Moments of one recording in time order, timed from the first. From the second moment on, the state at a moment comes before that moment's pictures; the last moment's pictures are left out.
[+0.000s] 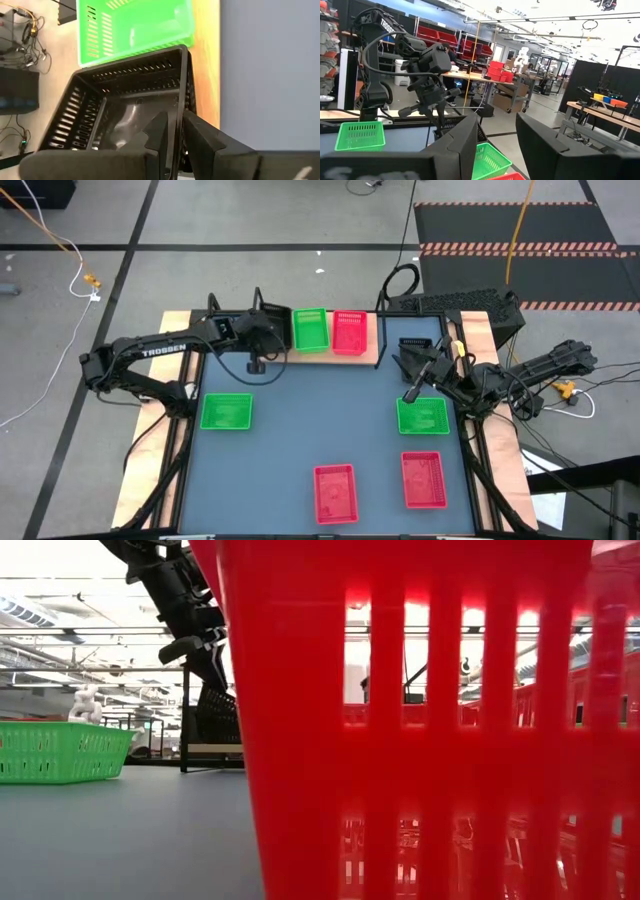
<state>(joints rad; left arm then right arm) 0.46 1.29 0.94 -0.58 -0.15 0.62 0.32 0.74 0.51 0.45 0.86 -0.38</state>
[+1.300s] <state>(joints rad) 0.31 1.28 0.91 -0.34 -0.19 0.49 0.32 0.74 0.51 0.46 0.86 -0.39</state>
